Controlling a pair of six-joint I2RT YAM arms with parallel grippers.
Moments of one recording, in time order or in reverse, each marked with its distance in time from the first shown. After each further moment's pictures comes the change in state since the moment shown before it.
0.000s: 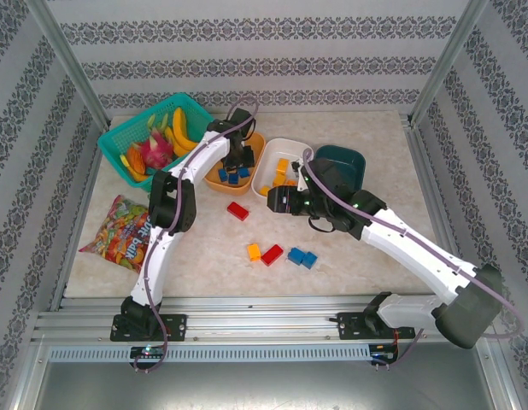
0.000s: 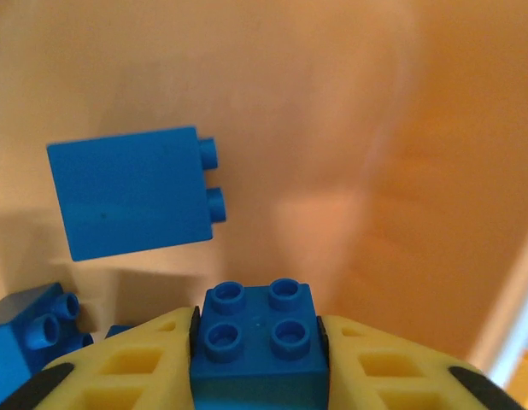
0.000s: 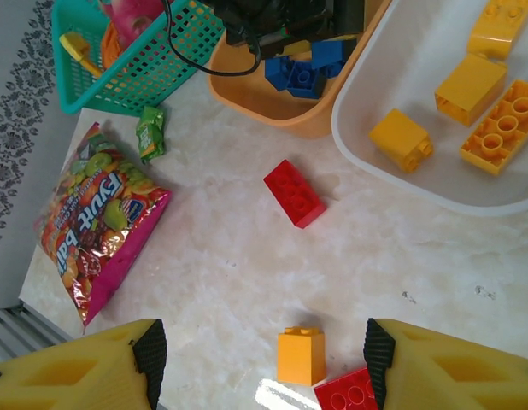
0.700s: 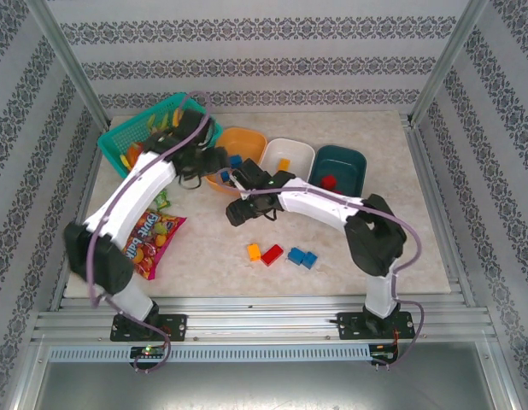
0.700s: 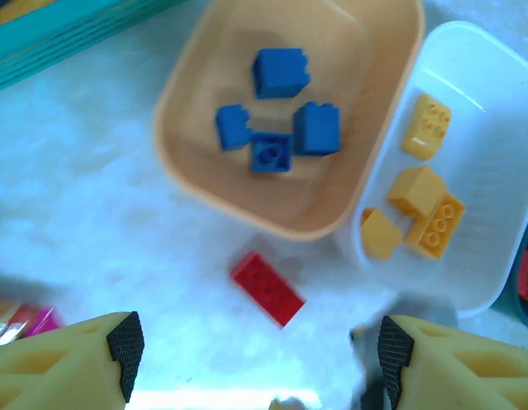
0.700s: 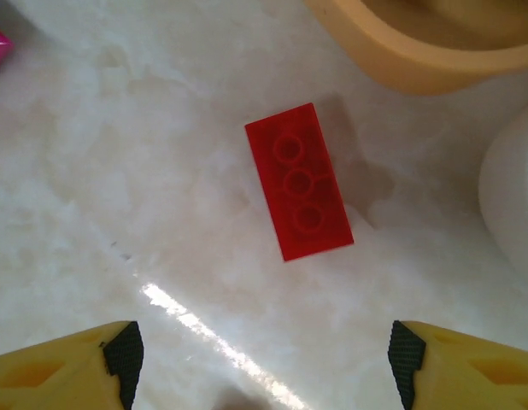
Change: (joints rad) left arm 0.013 -0.916 -0.768 0.076 -0.047 -0.066; right arm 0.113 0.710 0.423 -0.118 0.053 -0.402
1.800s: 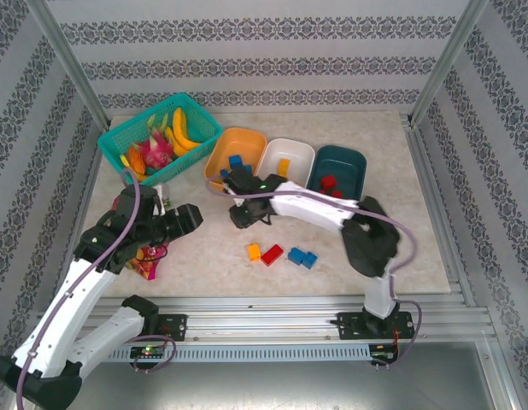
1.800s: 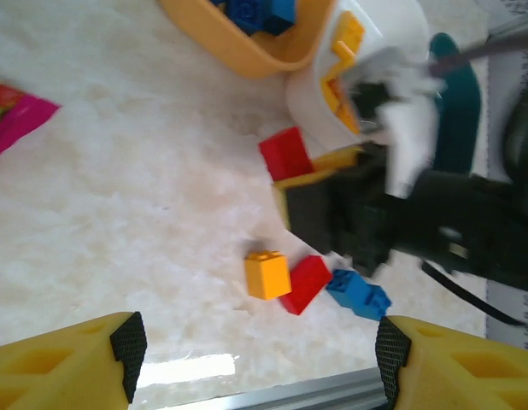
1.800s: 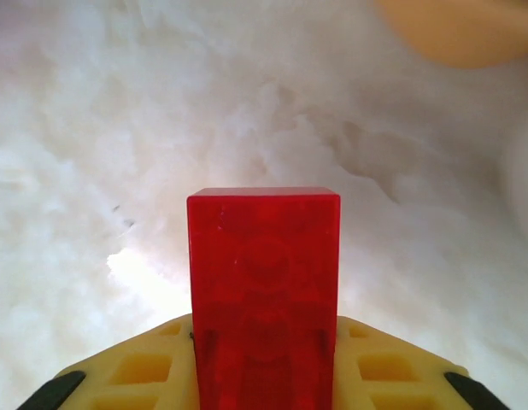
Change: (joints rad) left arm 0.000 -0.723 -0.563 0.075 0.233 -0.148; right arm 0.038 -0.098 -0.031 -0.062 0.051 0.013
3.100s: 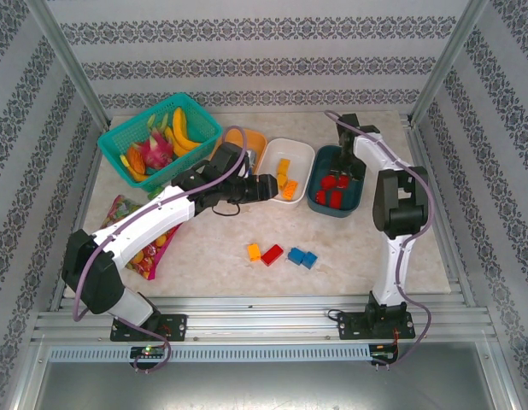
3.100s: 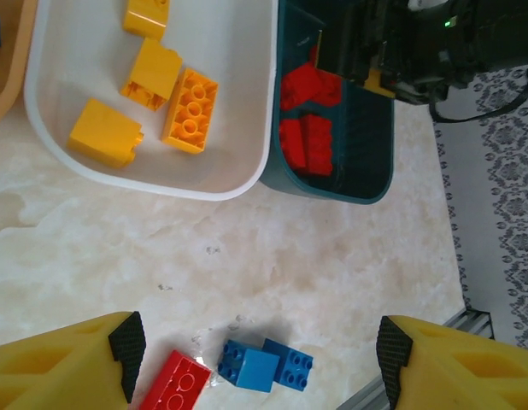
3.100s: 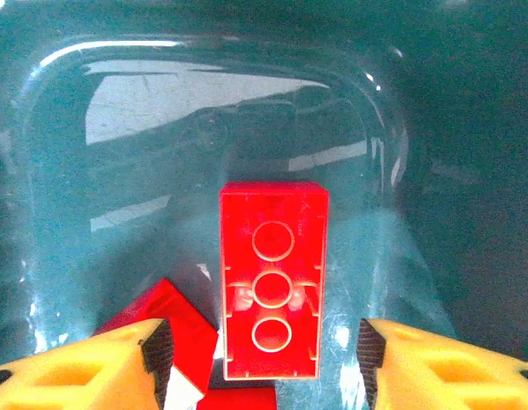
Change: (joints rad) left arm -0.285 0.692 0.336 0.350 -0.006 0.039; right arm -0.751 0.256 0.231 -0.203 0.108 0.101
